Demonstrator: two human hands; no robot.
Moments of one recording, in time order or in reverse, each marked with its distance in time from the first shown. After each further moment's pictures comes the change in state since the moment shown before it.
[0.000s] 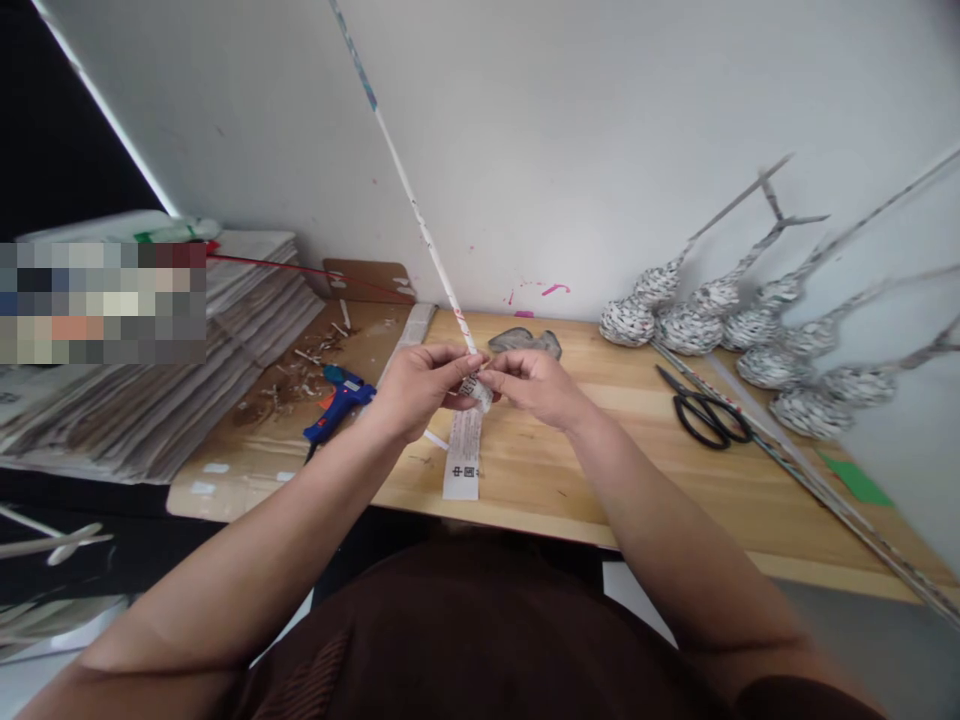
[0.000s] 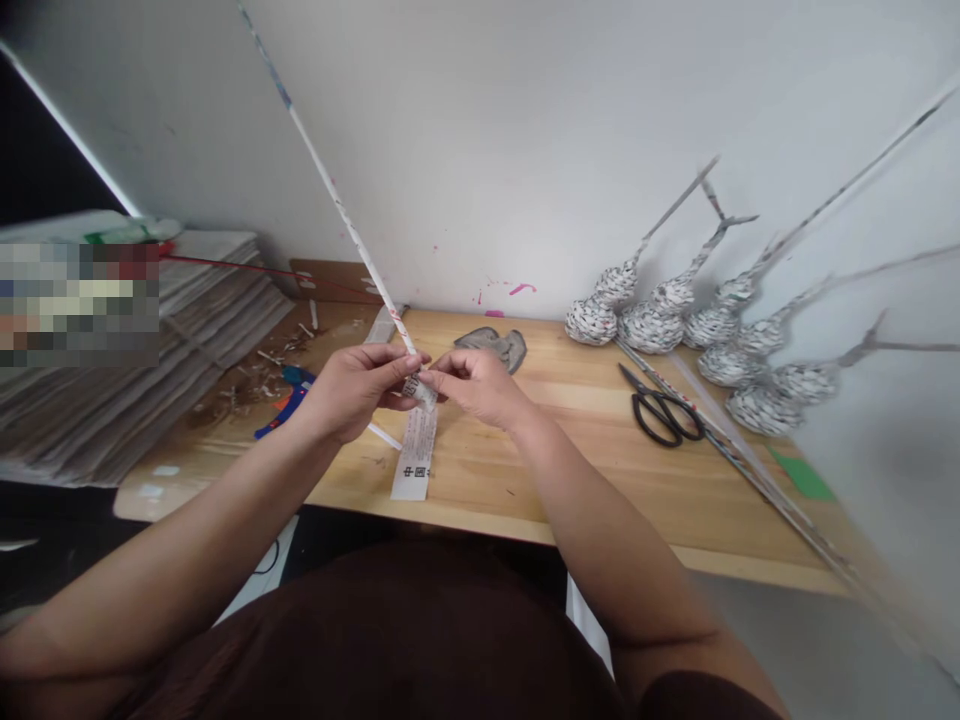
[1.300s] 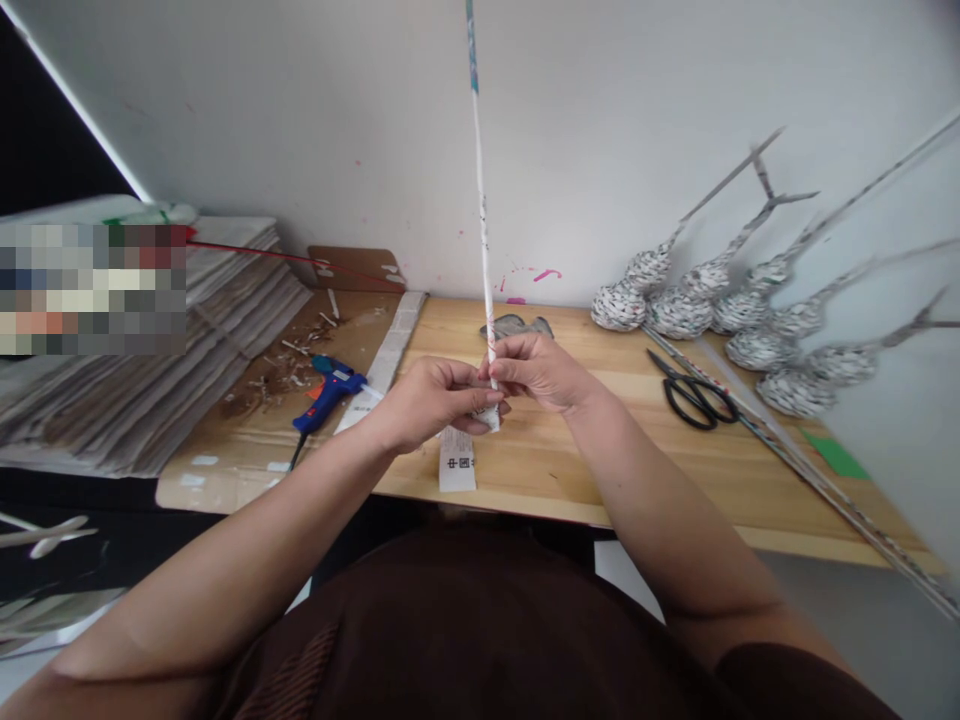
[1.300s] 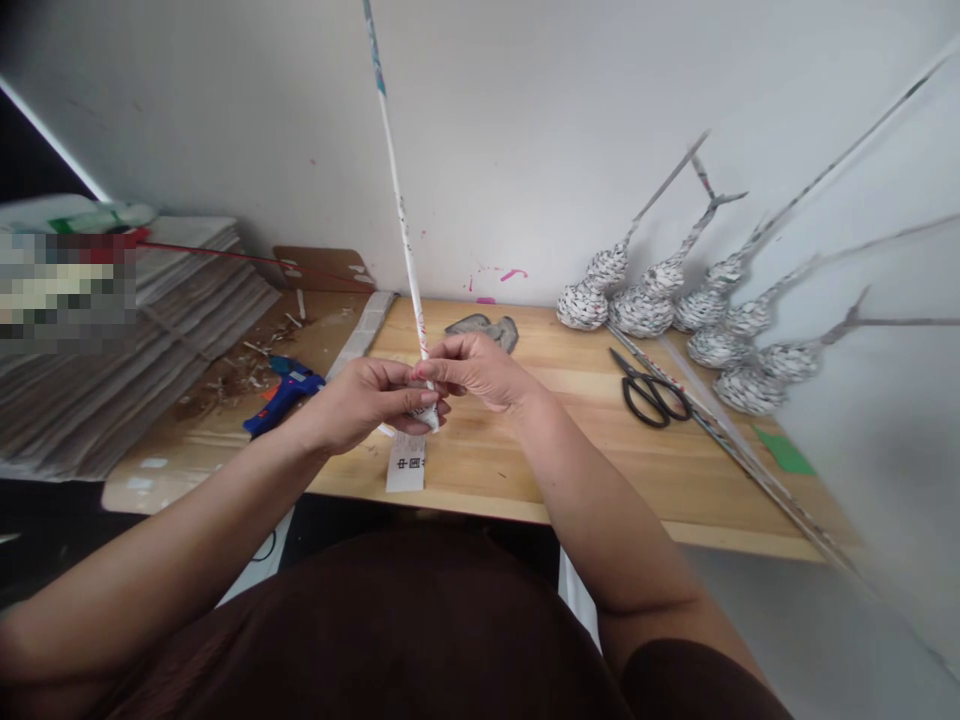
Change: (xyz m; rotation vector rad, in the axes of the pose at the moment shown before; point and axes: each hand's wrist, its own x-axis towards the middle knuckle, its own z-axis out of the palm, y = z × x) left_hand -0.021 0.000 0.011 0.124 -0.325 -0.153; right_hand -0.003 -0.001 -0.013 0.334 -0.214 0.072
